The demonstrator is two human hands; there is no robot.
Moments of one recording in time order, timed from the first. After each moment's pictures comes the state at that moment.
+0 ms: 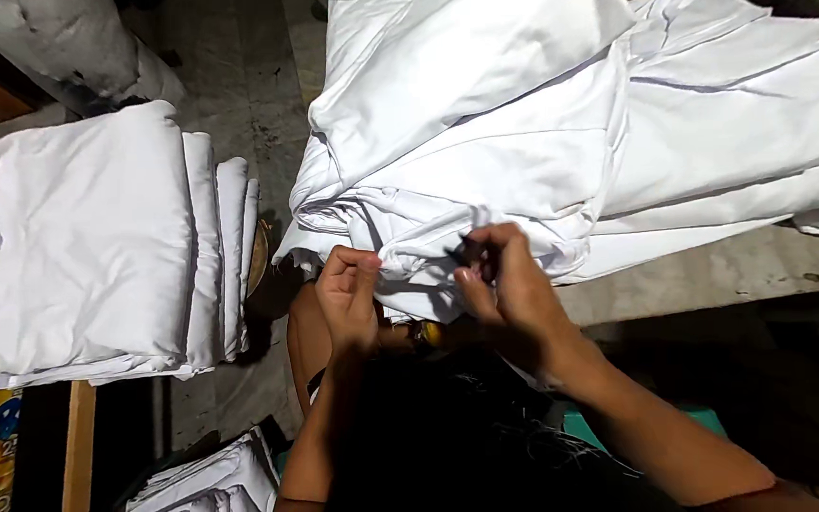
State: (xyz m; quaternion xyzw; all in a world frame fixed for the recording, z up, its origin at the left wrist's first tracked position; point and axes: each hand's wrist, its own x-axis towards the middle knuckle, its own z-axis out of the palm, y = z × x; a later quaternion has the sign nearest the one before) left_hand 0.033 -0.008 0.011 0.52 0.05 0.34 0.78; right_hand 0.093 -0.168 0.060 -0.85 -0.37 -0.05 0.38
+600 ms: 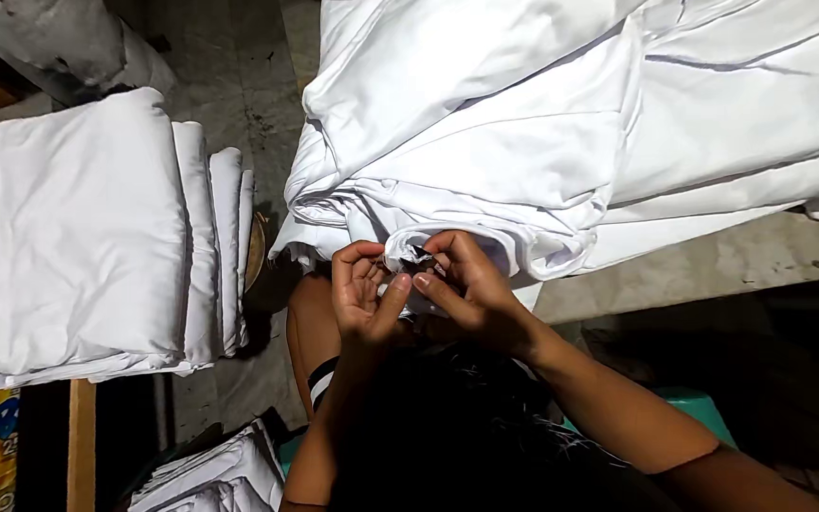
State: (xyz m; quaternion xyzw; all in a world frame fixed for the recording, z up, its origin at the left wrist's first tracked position) left_hand 0.025 -0.020 0.011 0.55 0.02 0.31 0.77; right_hand 0.098 -0.149 0.039 -0.75 -0.37 0.13 0.53
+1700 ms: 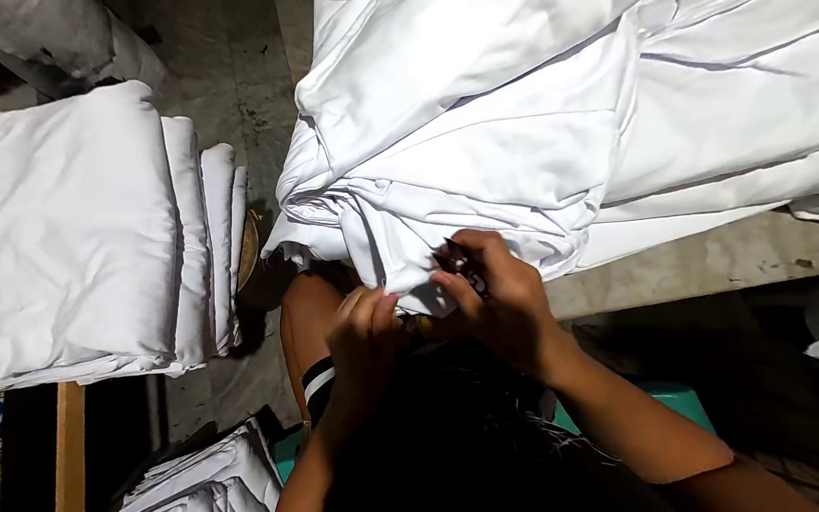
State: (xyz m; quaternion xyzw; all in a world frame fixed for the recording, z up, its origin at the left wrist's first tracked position) left_hand 0.003 -0.027 0.003 0.81 0.11 0.35 0.45; right_hand 0.098 -0.164 0.045 -0.81 -0.41 -0.10 0.40
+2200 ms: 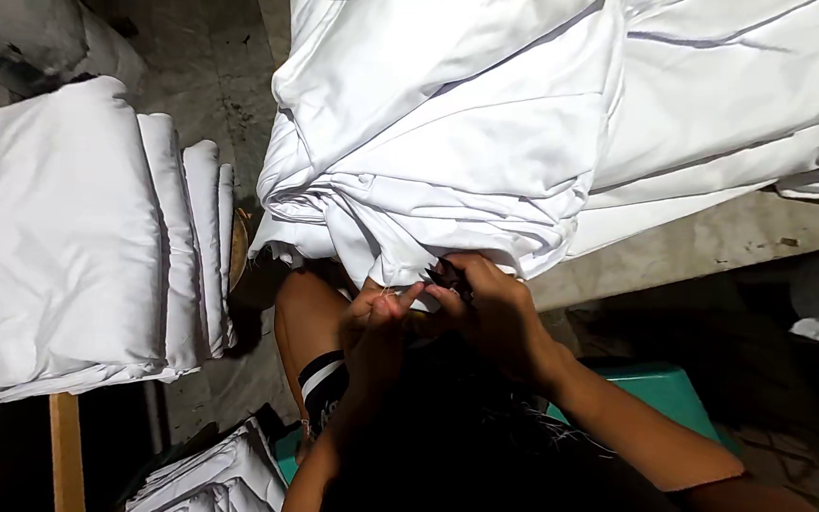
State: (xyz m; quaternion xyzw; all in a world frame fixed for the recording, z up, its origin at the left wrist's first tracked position) left_hand 0.011 -0.056 -0.013 0.35 -0.01 0.26 0.90; right_hand 0.081 -0.182 0.026 -0.85 -0.36 -0.07 0.36
